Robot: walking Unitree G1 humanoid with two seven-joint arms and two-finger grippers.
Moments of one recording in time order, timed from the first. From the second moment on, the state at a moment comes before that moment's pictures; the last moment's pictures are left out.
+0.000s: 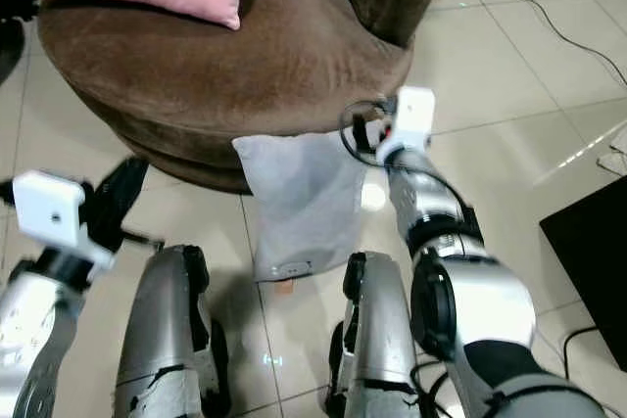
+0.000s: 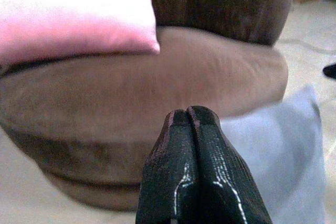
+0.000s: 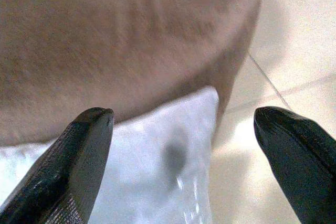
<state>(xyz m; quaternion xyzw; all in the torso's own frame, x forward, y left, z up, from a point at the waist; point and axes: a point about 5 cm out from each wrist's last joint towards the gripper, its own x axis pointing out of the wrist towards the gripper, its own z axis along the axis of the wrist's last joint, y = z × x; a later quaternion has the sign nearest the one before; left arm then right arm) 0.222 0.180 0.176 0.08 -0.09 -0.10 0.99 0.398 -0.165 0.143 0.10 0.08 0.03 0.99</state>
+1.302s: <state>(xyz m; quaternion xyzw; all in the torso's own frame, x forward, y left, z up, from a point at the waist) 0.151 0.184 0.175 0.14 0.00 -0.16 0.98 0.397 -0.155 0.143 0.34 0.04 -0.02 0.94</state>
